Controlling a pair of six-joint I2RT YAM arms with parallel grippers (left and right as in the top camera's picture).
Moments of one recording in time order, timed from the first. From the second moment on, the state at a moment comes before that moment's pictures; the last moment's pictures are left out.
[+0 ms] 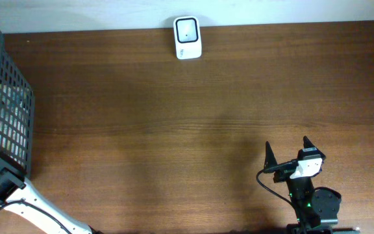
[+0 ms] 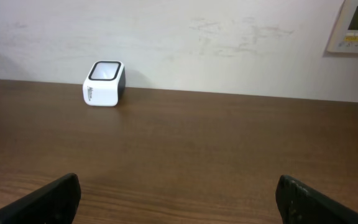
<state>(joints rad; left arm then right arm) 0.81 2.46 2.25 -0.97 0.36 0.42 -0.02 0.01 0.01 -0.06 -0.12 -0.02</state>
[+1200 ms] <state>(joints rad) -0.42 2.23 1.79 -0.86 0.48 0.50 -0.02 0.01 0.01 -0.07 -0.12 -0.02</state>
